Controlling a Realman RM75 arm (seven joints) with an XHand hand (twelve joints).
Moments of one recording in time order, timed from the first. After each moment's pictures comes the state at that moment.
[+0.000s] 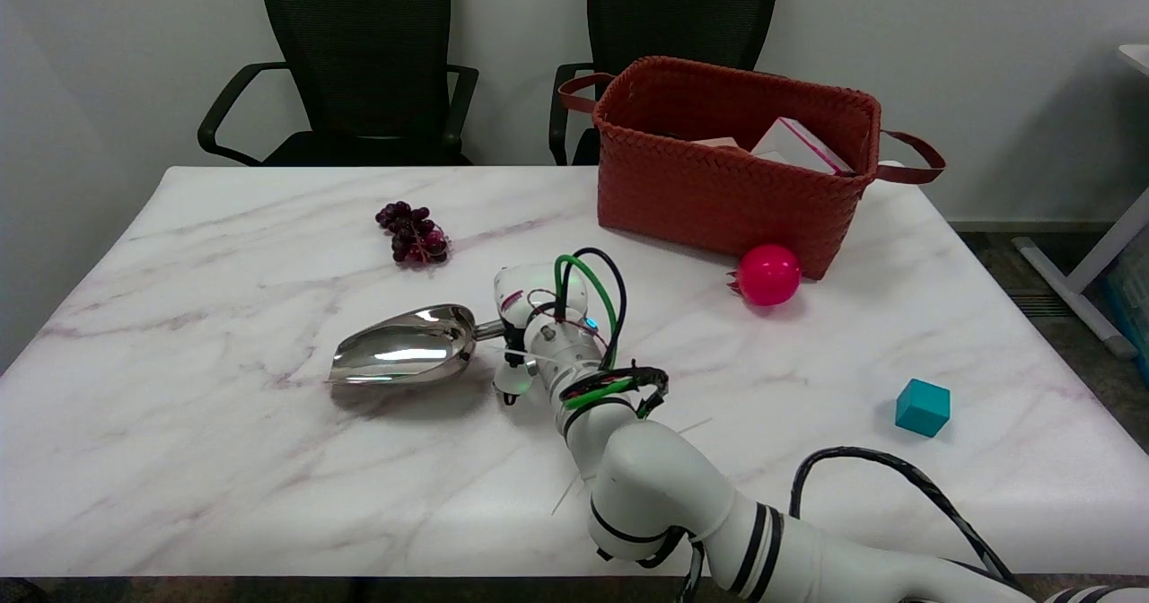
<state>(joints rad) 0.34 -1.54 -2.37 1.42 2.16 0.87 -1.78</state>
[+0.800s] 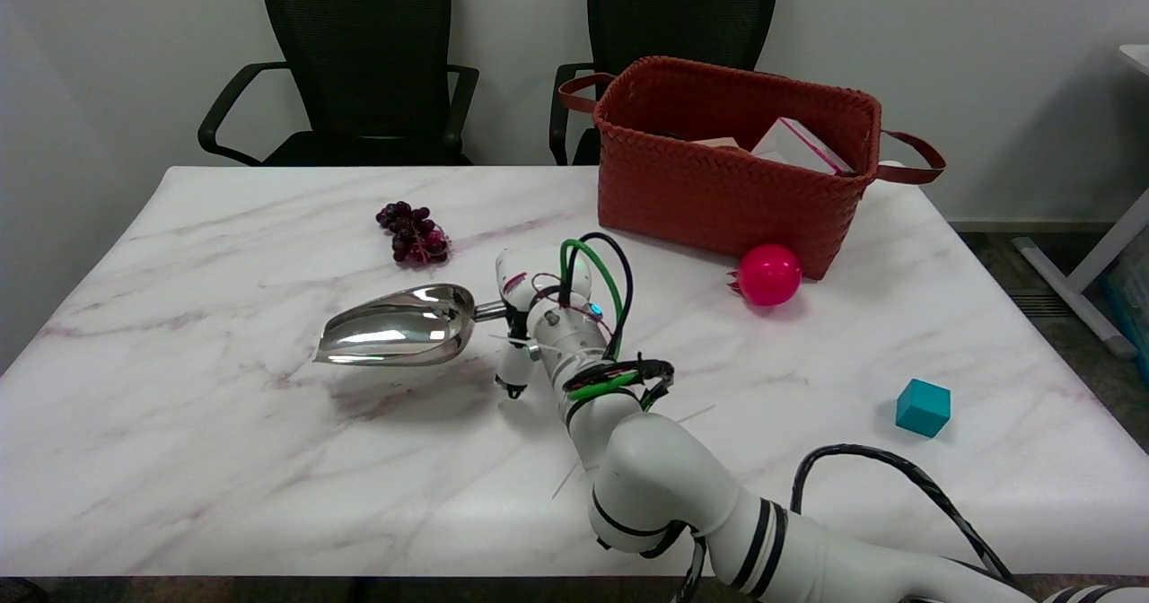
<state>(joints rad) 0.34 -1.54 -2.35 1.45 2.12 0.87 -1.77</state>
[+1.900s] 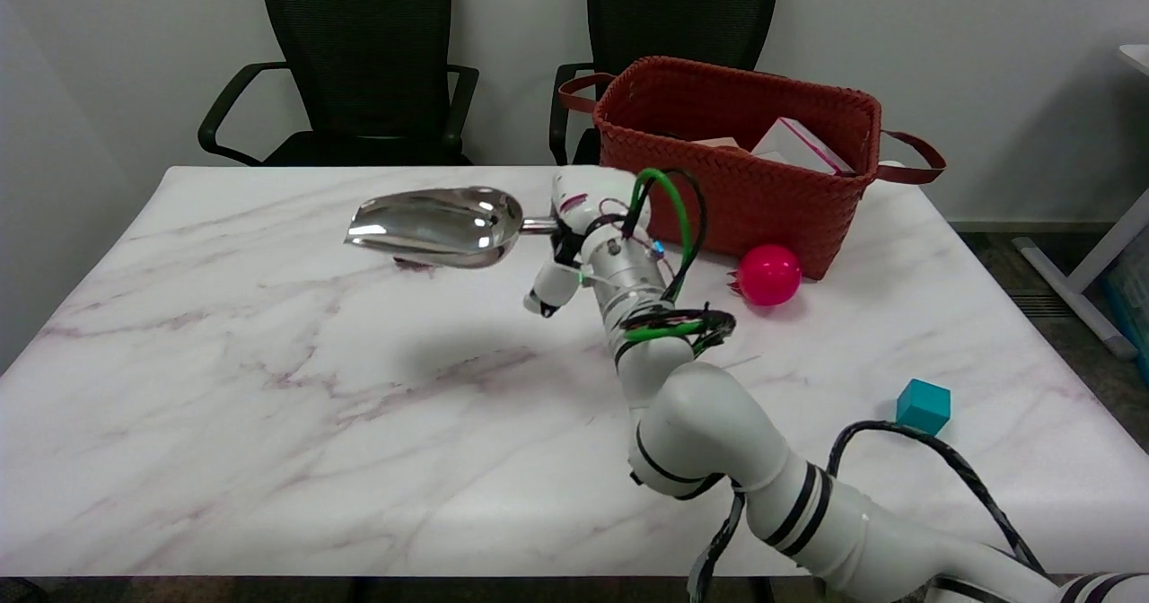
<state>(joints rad) 0.35 -1.47 -2.23 1.58 2.05 0.88 -1.67</state>
